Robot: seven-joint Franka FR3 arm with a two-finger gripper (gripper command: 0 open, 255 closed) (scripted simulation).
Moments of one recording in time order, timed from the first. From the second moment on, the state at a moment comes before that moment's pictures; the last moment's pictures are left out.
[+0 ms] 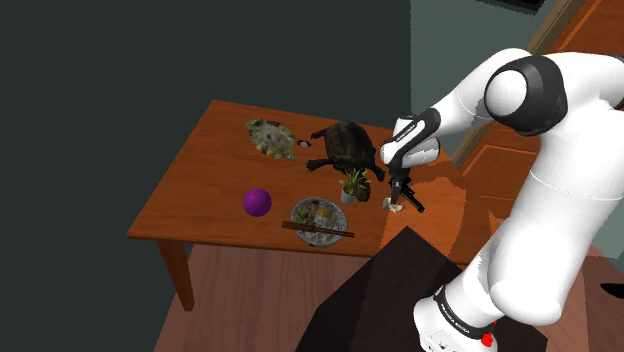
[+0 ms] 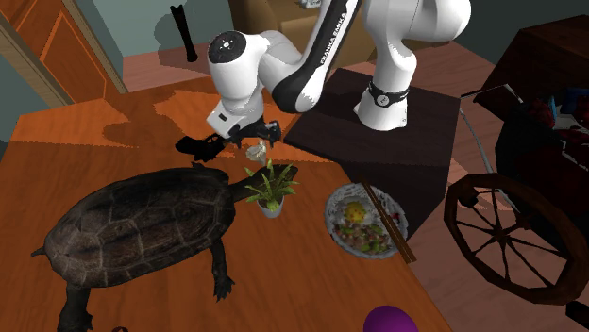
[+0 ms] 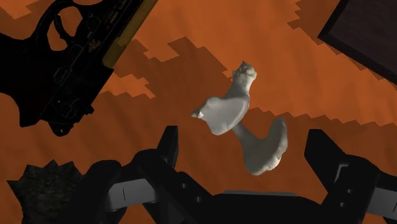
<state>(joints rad) 0.16 0.28 -0.72 -2.44 -0.04 2.52 -1.03</state>
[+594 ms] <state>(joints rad) 0.12 0.35 -0.68 -2.45 0.01 2.58 -1.06</state>
